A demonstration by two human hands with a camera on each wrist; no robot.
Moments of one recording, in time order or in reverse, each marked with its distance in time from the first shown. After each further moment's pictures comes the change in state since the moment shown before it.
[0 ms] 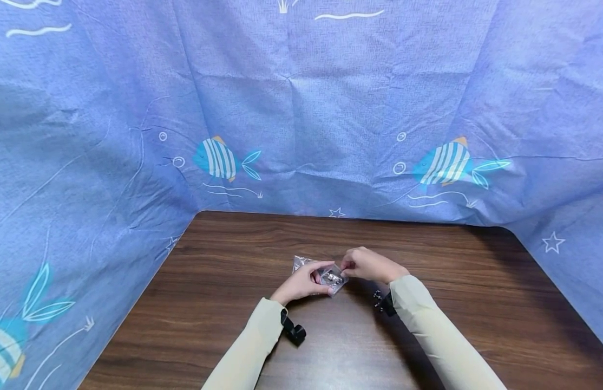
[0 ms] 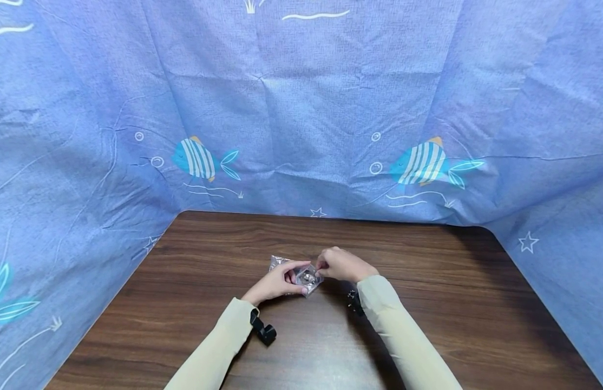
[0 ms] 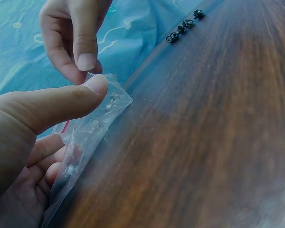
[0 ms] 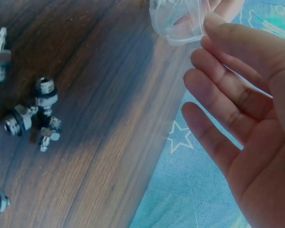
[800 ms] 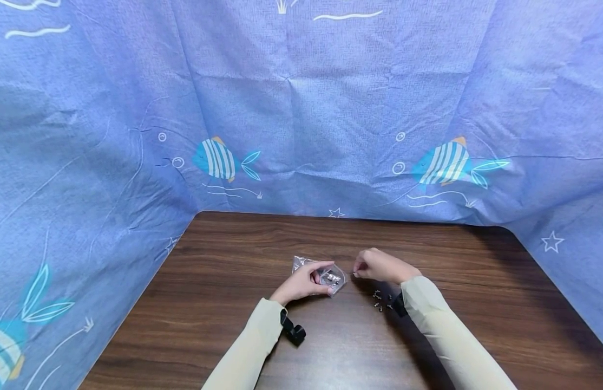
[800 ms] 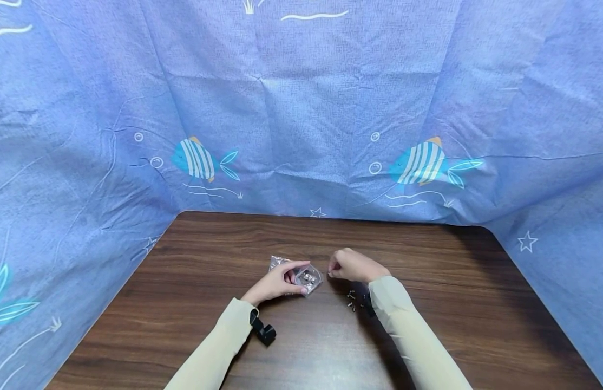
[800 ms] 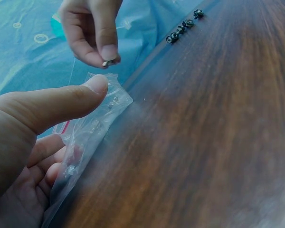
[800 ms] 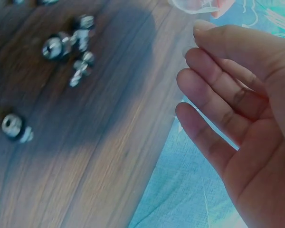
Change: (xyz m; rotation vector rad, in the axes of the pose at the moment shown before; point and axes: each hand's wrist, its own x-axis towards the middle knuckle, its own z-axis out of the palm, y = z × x) left_hand -0.004 0.016 -0.002 -0.046 -0.015 0.005; right_hand -0.021 0.014 -0.006 -0.007 -0.030 0.079
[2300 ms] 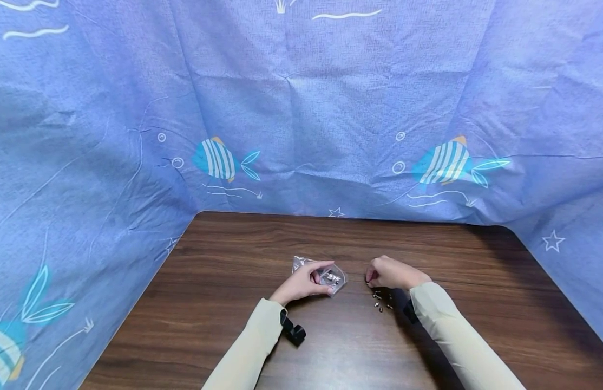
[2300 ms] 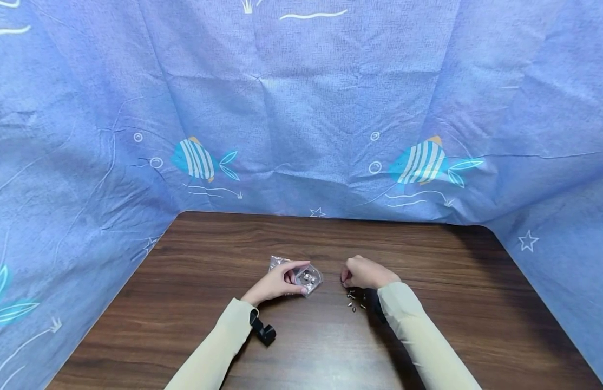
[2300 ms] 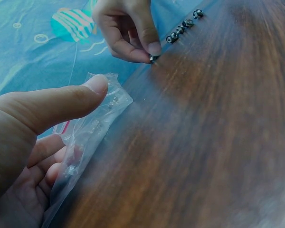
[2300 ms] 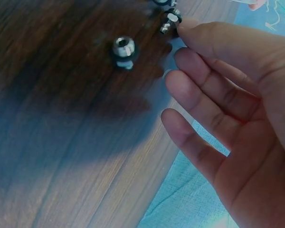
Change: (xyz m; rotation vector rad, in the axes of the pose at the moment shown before) left_hand 0.004 -0.016 0.000 0.038 0.000 -0.028; right_hand -0.021 0.016 0.008 -0.011 -0.041 -0.002
